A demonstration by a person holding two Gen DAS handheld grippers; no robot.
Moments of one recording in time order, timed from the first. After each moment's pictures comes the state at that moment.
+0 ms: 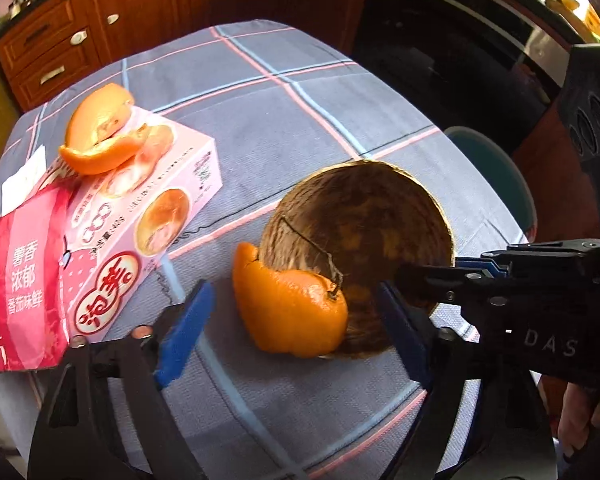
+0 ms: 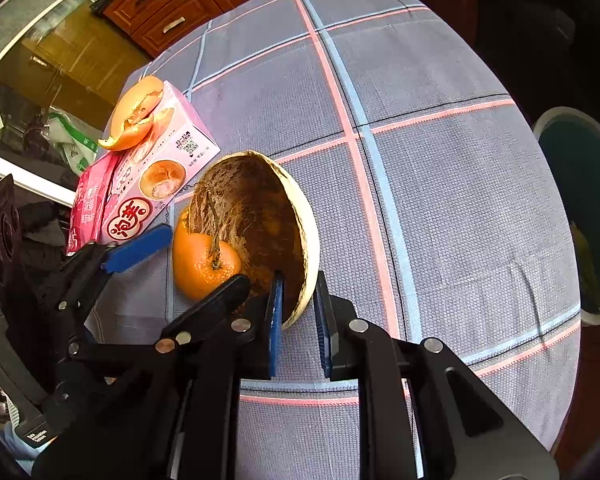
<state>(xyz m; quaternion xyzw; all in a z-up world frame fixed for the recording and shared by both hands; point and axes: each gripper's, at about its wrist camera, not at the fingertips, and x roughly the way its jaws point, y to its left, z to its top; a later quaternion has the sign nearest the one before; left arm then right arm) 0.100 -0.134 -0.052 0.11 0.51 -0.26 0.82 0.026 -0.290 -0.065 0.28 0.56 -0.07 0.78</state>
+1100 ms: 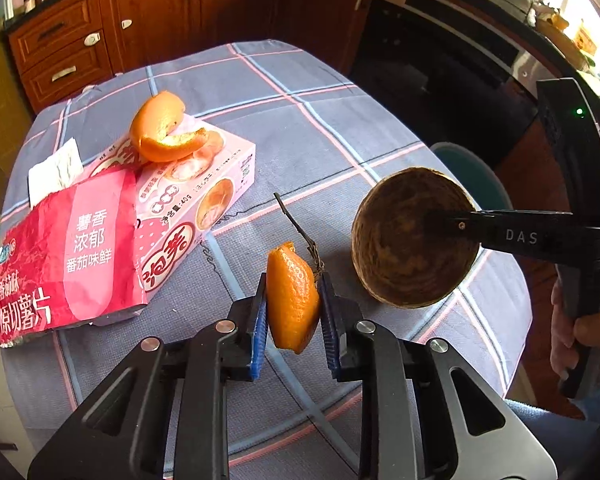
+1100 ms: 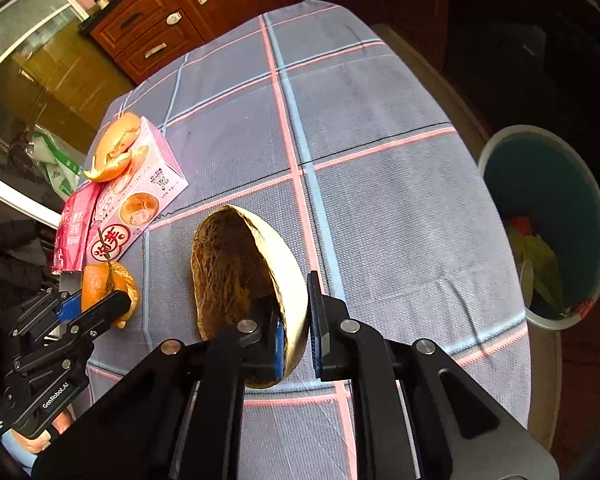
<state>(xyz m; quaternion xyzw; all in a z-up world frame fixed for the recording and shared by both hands) 0.074 -0.096 -0.017 0.09 0.49 -0.26 0.83 0.006 -0.316 -0.044 0.26 0.52 -0.12 0.80</state>
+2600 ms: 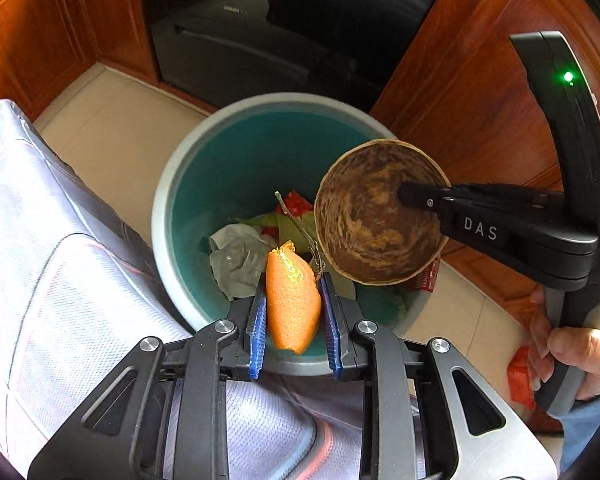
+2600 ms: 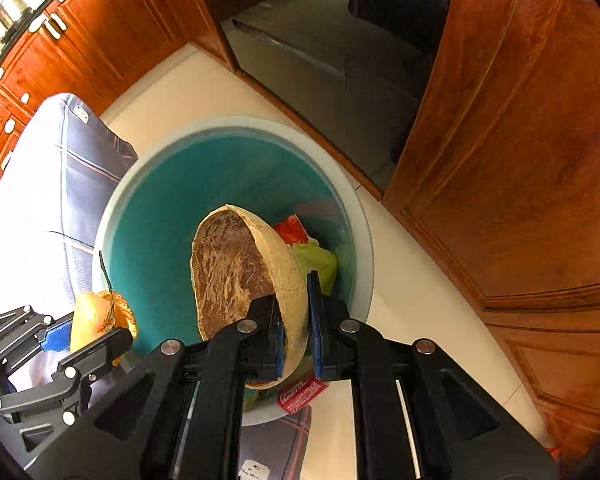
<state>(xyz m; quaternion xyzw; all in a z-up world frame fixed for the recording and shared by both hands) 0.081 -0.446 -0.100 0.22 0.54 -0.44 0.69 -0.136 -0.573 -0.109 0.32 0.51 -0.35 0.72</state>
